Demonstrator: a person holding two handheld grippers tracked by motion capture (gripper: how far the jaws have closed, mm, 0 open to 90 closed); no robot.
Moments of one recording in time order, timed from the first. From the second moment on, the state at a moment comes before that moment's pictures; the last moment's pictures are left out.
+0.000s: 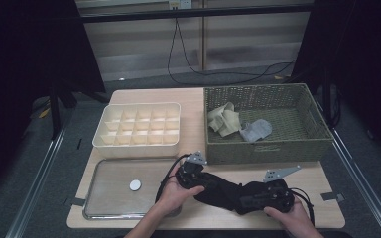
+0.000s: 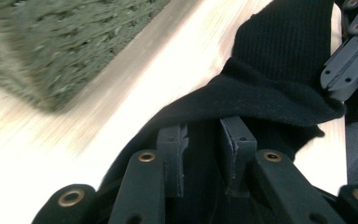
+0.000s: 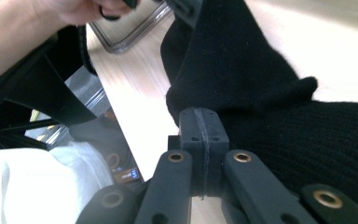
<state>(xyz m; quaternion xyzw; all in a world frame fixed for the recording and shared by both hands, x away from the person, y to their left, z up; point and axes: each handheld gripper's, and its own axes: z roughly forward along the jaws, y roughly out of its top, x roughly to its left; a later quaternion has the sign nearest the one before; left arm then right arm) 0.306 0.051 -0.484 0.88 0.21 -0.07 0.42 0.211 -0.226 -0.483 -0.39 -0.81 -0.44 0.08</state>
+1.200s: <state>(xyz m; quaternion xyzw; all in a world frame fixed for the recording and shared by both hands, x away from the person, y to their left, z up) 0.324 0.094 -0.474 0.86 0.24 -0.07 0.45 0.212 -0.236 -0.485 -0.41 -0.80 -0.44 0.07</state>
